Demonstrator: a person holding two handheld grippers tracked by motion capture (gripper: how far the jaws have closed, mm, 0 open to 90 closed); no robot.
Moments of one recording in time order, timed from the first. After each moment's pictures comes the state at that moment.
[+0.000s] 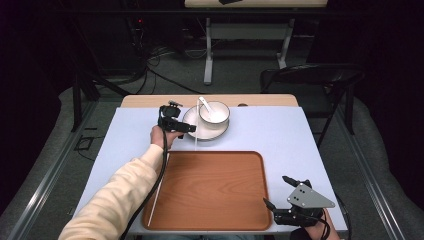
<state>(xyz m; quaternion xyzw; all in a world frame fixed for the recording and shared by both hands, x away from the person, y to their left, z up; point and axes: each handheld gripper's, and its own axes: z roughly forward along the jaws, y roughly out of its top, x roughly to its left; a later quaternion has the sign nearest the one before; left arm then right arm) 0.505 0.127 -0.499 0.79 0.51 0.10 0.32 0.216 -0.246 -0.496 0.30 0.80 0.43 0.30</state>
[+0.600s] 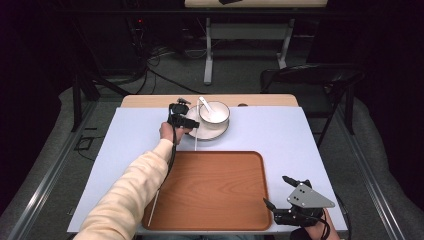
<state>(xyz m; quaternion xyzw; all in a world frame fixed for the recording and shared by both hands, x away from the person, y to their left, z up) 0.535 0.108 -0.517 0.79 0.52 0.09 0.31 0.216 -0.246 -0.496 0.30 0.80 0.43 0.30</state>
